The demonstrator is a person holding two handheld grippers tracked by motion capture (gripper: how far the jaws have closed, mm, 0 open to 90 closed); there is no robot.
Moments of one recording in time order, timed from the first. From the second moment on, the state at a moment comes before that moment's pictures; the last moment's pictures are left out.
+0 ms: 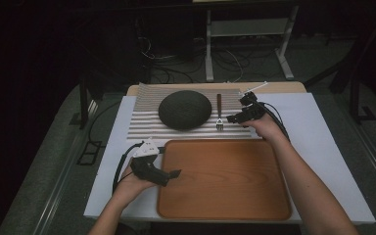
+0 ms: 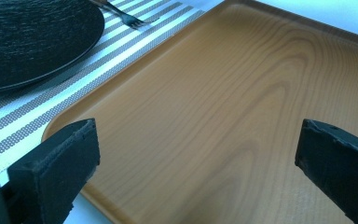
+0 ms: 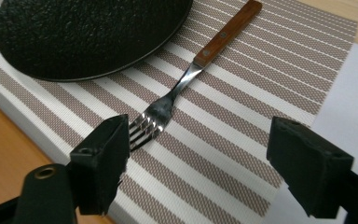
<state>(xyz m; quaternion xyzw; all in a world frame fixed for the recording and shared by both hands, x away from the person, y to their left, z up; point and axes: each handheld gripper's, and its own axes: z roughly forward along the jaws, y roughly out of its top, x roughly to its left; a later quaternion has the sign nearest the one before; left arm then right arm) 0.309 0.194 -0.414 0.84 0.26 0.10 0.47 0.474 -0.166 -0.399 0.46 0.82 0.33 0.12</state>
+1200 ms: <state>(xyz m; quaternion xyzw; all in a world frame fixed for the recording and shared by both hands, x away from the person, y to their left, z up) 0.310 0.192 -0.415 0.84 0.26 0.09 0.47 0.563 -0.112 -0.412 0.53 0.82 0.21 0.04</state>
